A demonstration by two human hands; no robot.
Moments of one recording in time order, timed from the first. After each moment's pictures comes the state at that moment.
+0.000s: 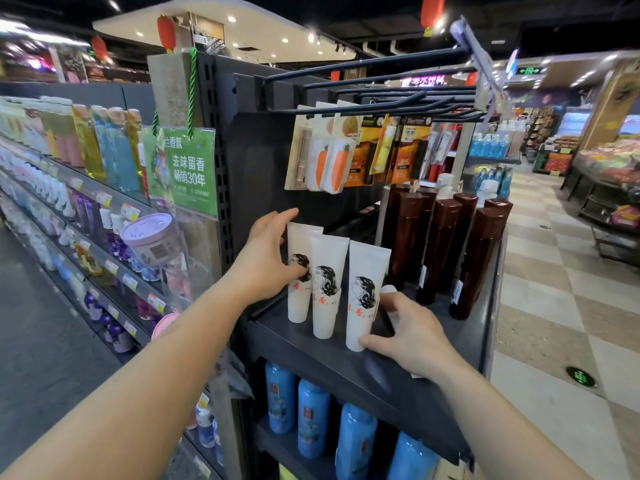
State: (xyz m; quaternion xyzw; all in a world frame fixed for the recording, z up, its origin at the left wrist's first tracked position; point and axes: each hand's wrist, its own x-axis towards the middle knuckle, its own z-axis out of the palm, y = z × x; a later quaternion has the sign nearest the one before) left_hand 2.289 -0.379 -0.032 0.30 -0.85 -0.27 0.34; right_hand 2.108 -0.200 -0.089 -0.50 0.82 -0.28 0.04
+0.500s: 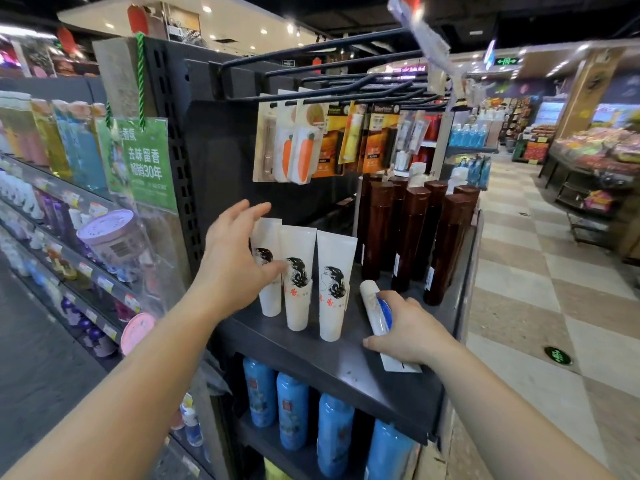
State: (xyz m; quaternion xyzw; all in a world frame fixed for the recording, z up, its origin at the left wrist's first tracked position) left_hand 2.293 -0.344 -0.032 0.32 -0.83 -0.16 0.42; right_hand 2.076 -0.182 -0.097 -0.44 0.88 -0.17 0.11
